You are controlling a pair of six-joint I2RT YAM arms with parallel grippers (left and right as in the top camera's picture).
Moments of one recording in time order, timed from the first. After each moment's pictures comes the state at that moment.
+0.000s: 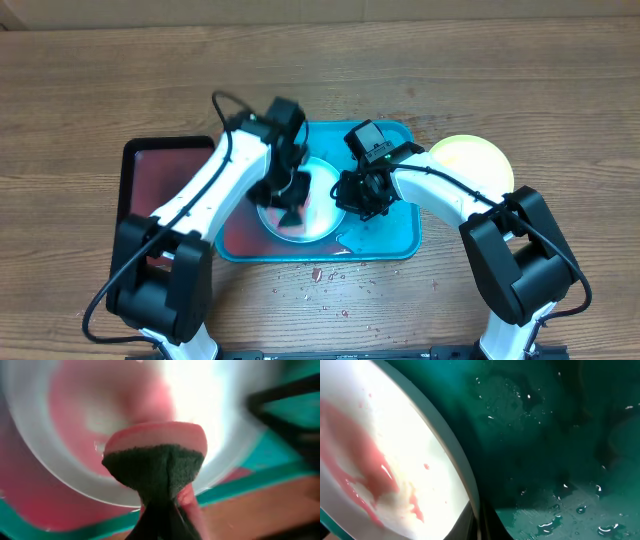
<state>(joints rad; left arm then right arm) -0.39 1.84 1.44 -1.19 0.20 -0.15 0.54 1.94 1.20 -0.62 -0.33 0.72</state>
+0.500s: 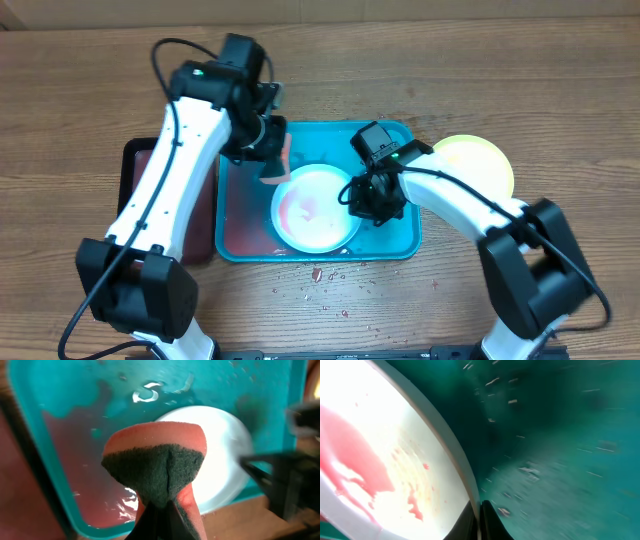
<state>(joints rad) -0.23 1.82 1.73 -1.31 0.20 -0.14 0.54 1.83 1.20 -0.81 -0.19 0.65</state>
